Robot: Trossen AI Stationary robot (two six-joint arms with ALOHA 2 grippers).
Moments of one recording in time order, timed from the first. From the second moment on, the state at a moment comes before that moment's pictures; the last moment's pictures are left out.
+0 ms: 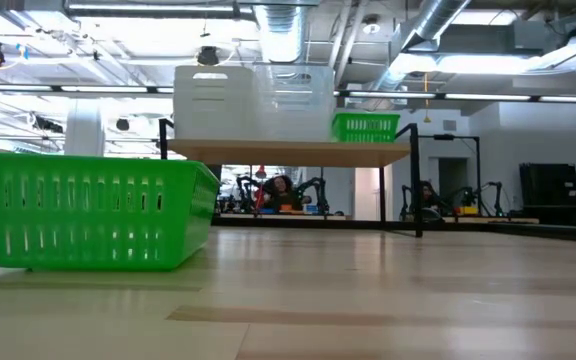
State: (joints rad) left arm -0.45 0.94 1.52 -0.34 -0.84 -0.29; right arm 0.34 1.61 1.95 -0.07 0.81 -0.14
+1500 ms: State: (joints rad) left arm -1.06 1.24 1.48 -0.51 -1.09 -0.63; right arm 0.40 2.38 1.95 -0.61 0.21 0.22
